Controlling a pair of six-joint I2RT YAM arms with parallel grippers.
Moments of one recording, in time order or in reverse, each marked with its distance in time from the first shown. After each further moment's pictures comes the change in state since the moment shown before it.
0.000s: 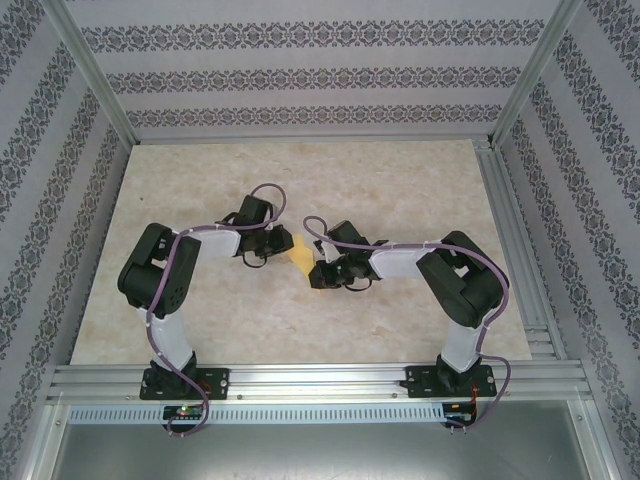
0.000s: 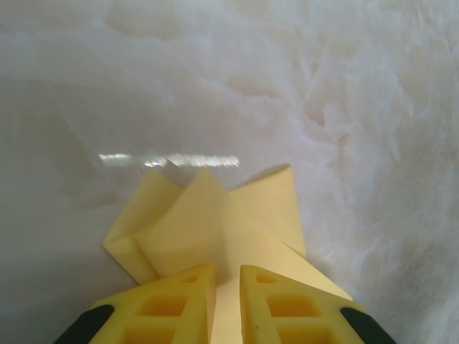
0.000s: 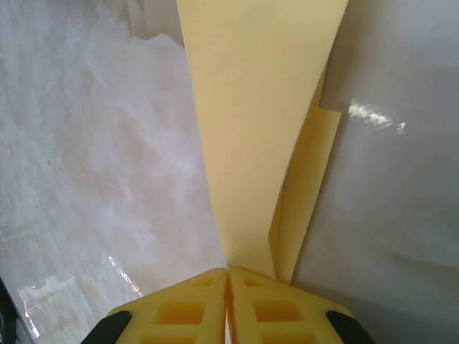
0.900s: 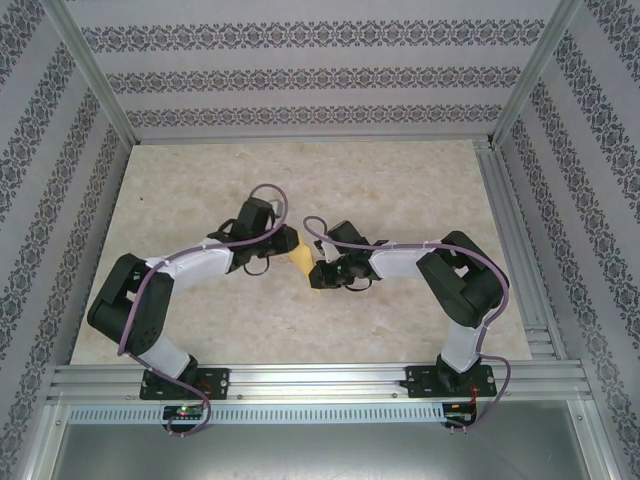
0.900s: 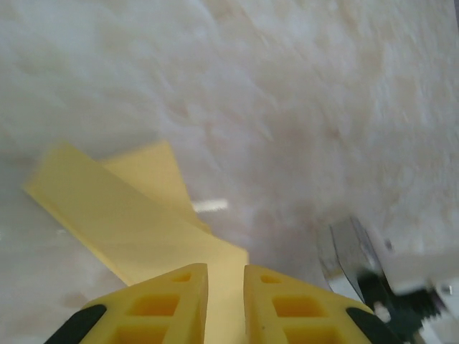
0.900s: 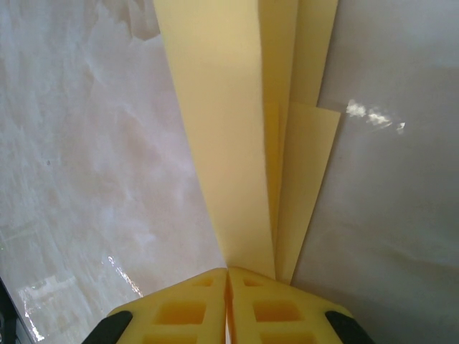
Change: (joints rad) left arm -0.154 -0.266 -0.126 0.044 -0.109 -0.011; right arm 0.000 0.000 0.000 0.001 0.000 0.000
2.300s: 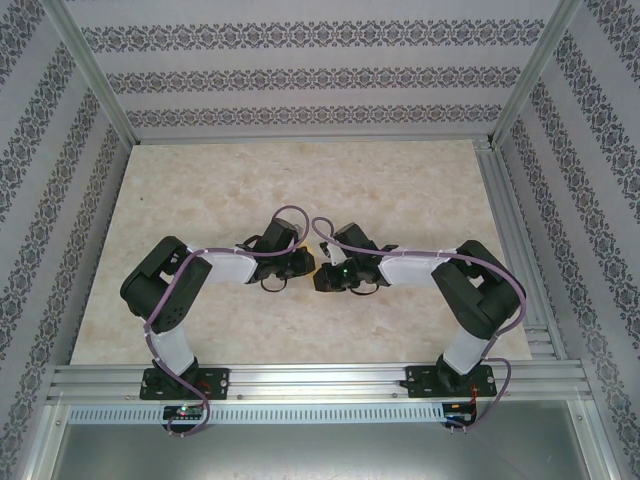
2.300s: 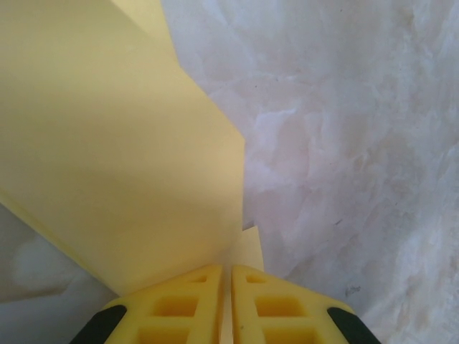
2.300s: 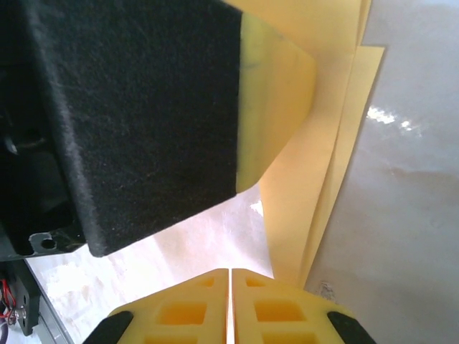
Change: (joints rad) left arm -0.089 0.200 -0.021 0.117 0.041 -0.139; right arm 0.002 -0.111 -0.073 0.014 -0.017 0.034
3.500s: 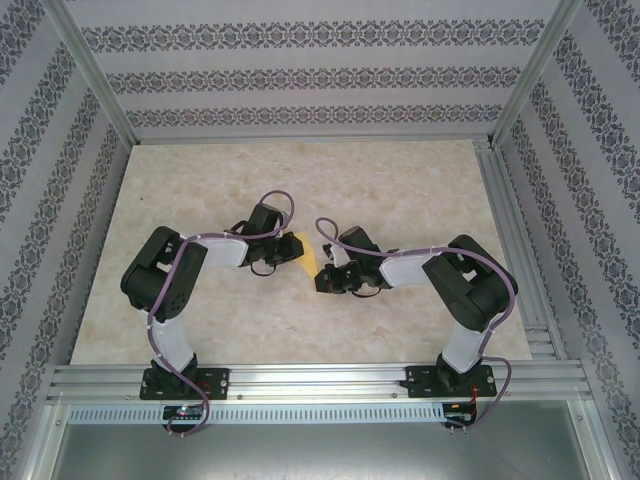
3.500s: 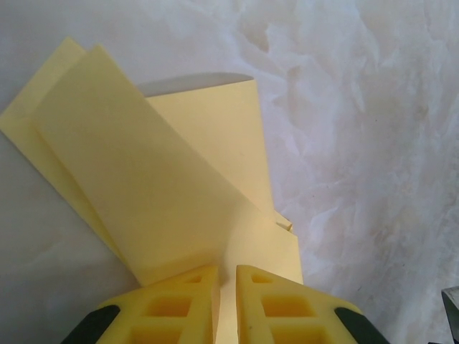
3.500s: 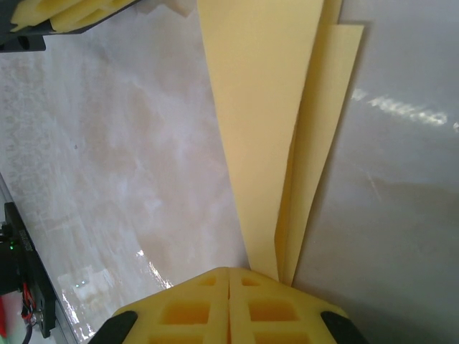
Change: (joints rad) left arm 0.152 0.055 0.083 -0.059 0.083 0.056; right arm -0.035 0.059 -0.060 0.149 -0.077 0.048
